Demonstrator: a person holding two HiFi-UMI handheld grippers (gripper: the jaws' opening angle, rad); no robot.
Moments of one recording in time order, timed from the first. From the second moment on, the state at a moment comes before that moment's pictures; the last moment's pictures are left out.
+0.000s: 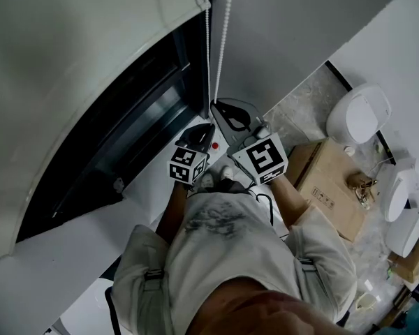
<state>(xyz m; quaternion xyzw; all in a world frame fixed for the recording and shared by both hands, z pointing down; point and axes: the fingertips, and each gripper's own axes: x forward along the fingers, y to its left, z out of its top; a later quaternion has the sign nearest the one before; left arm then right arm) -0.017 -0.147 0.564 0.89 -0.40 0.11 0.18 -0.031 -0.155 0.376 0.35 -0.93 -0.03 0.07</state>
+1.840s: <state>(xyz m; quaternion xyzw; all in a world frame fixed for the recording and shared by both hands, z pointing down) -0.013 -0.158 0.268 0.93 -0.37 -0.01 -0.03 -0.029 -0.152 0.397 0.35 -0.93 -0.03 0.09</state>
